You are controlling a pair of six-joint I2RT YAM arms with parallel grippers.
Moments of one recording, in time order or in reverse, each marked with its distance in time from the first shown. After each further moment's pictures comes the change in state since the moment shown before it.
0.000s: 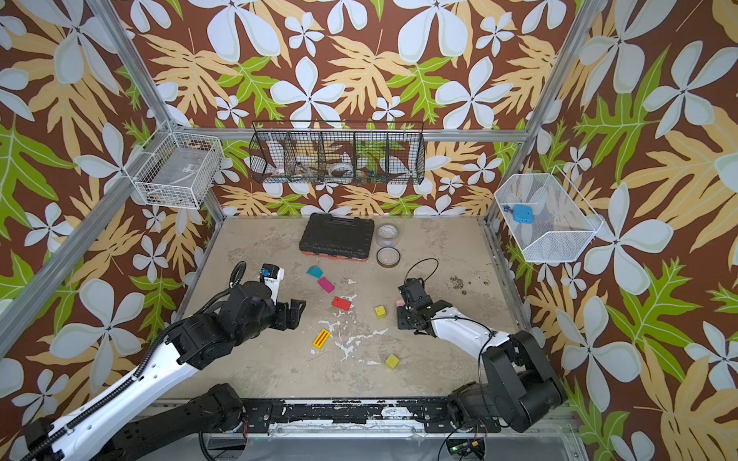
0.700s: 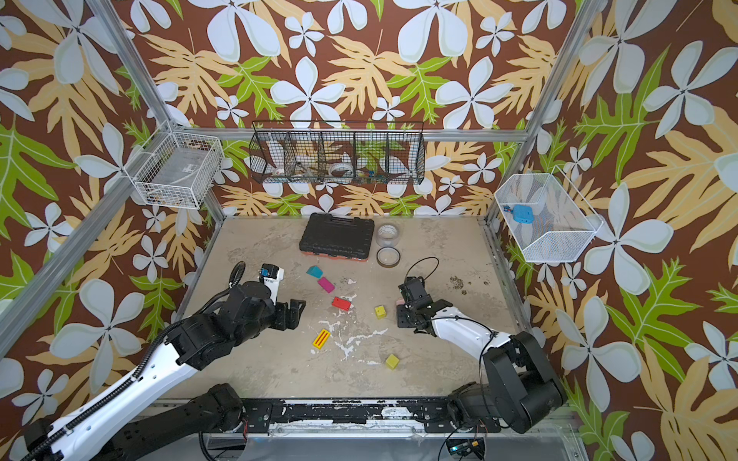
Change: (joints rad) left arm 0.000 -0.004 0.000 0.000 0.000 0.000; right arm 0.000 -0.019 0.005 0.002 0.003 -0.001
